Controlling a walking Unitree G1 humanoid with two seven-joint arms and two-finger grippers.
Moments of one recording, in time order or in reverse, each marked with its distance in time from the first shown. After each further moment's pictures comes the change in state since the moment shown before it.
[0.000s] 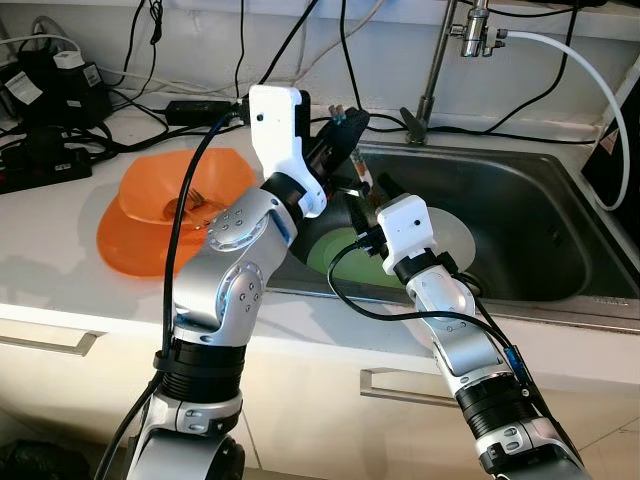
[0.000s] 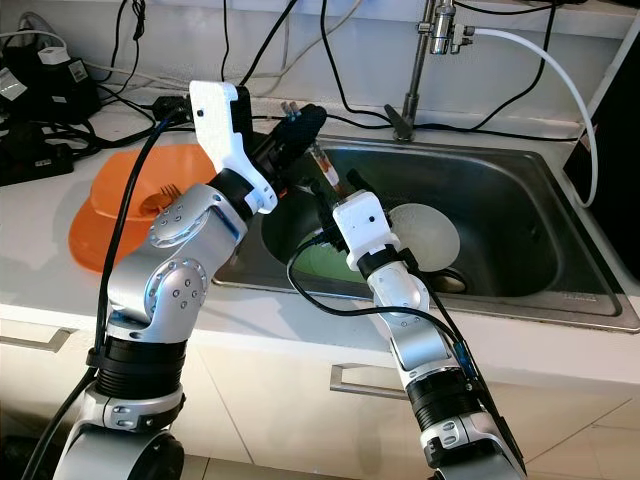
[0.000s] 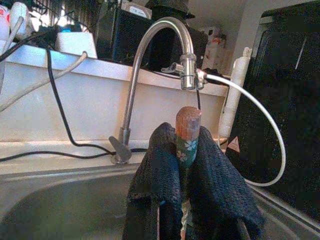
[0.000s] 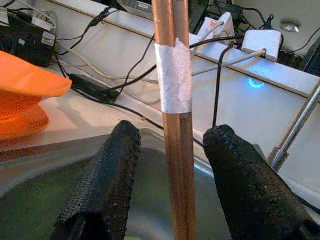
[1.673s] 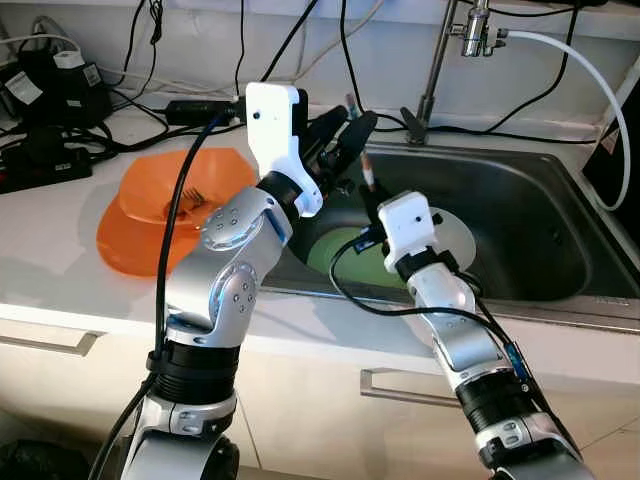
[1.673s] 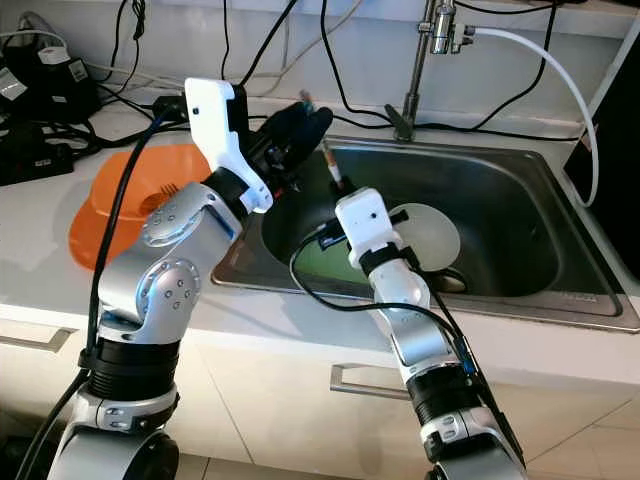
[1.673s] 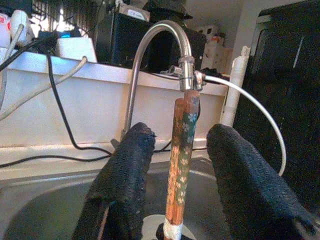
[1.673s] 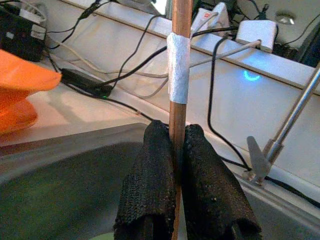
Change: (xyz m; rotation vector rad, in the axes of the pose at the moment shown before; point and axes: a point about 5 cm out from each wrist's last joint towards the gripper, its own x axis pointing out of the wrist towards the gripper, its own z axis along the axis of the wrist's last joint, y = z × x) left arm -0.003 -0.001 0.006 0.026 -0.003 -0.013; right arm 0.004 -0.006 -0.002 0.005 0.023 -0.033
